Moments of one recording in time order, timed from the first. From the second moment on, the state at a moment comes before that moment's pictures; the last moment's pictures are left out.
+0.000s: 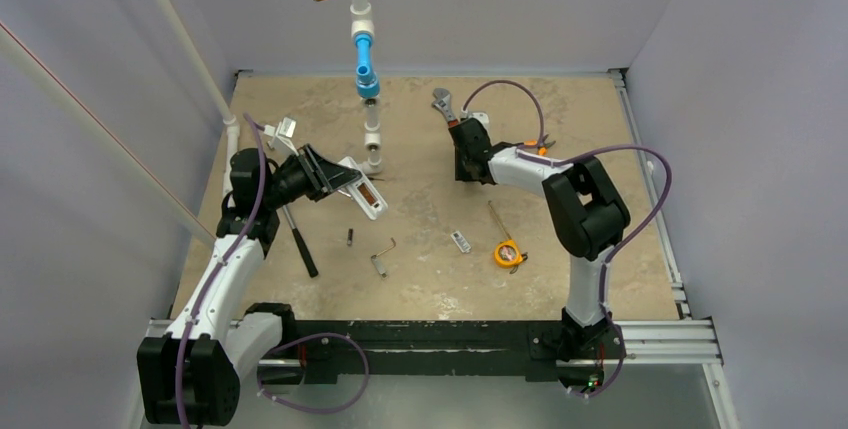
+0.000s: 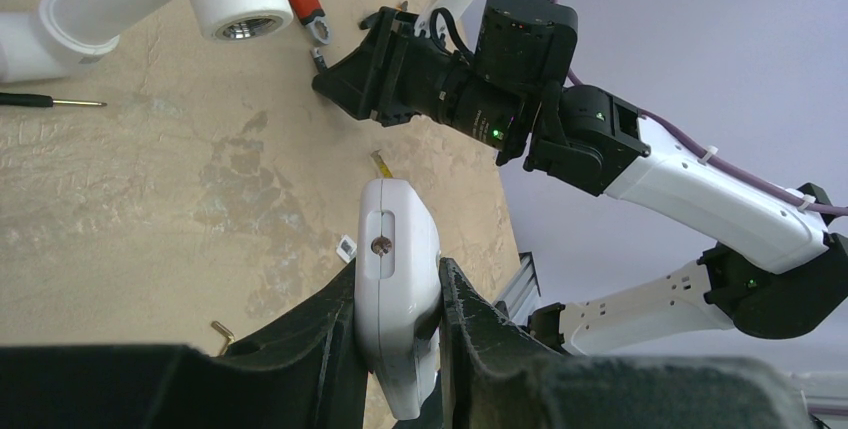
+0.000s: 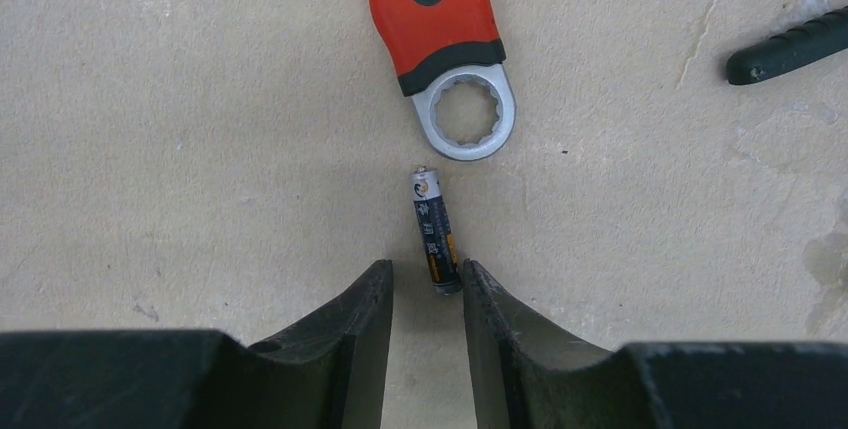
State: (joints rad) left arm -0.03 0.96 0.62 0.08 0.78 -0.85; right arm 0.55 1.96 1.27 -0.24 0.33 0.43
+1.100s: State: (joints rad) left arm -0.05 0.97 0.62 0.09 0.76 -0.85; right arm 0.55 1.05 0.73 0.19 -0.11 0.29
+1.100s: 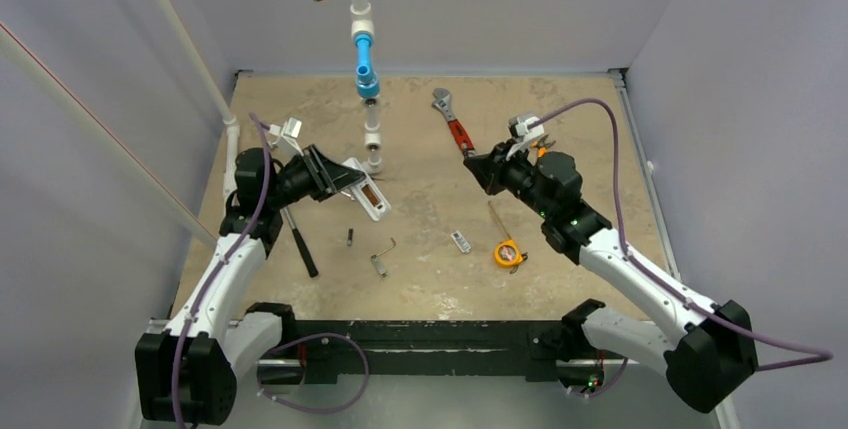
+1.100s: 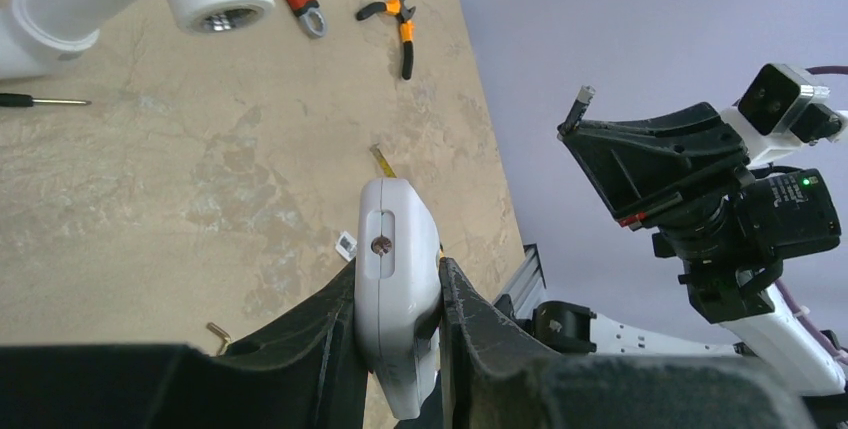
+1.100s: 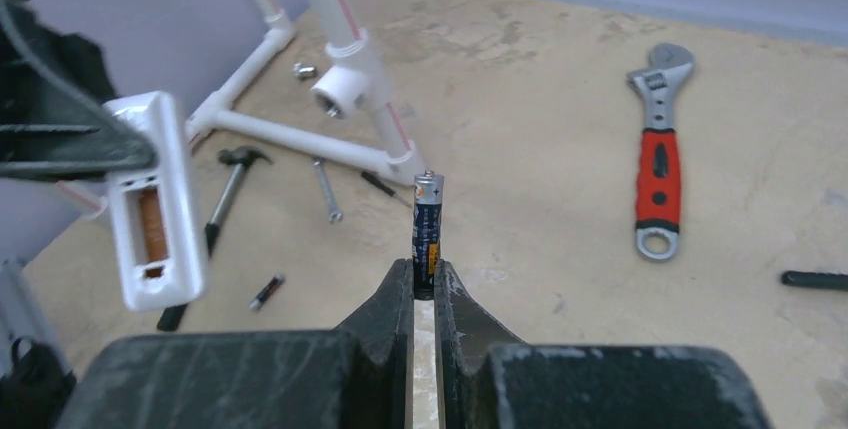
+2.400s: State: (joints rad) left arm -0.26 0.88 0.62 0.47 0.90 -0.80; right arm 0.55 1.06 0.78 0.16 -1.12 -0.20
